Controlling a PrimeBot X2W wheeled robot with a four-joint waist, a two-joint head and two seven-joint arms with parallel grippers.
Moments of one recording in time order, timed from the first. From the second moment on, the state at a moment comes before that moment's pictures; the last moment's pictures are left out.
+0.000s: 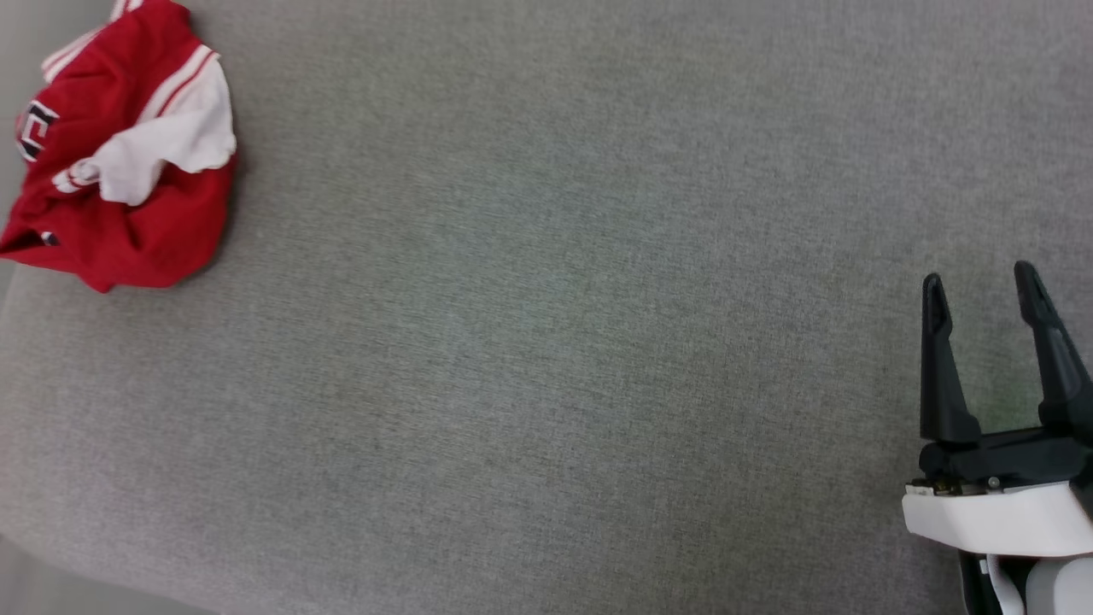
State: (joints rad) left arm -0.94 0.57 0.13 0.47 -0.30 -0.12 0.34; right arm -0.06 -0.05 -0.06 -0.19 0.00 0.13 -0.26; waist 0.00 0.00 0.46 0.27
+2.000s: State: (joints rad) left arm -1.18 0.82 -0.59 0.14 -0.79 -0.13 0.95; right arm -0.03 -0.05 -0.05 -0.13 0.05 0.13 -0.26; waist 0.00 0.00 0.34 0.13
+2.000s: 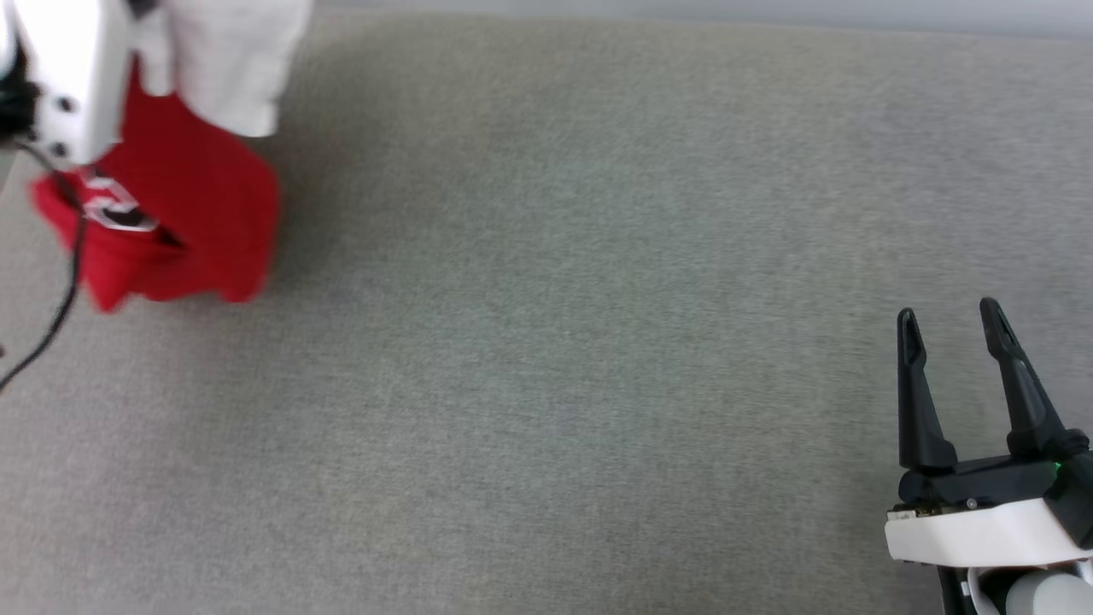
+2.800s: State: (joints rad) left arm -1.36 0.47 -1.06 0.11 -0.92 -0.13 0.87; right arm 0.02 -0.05 -0.04 -0.10 0.10 0.13 -0.26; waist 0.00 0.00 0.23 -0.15
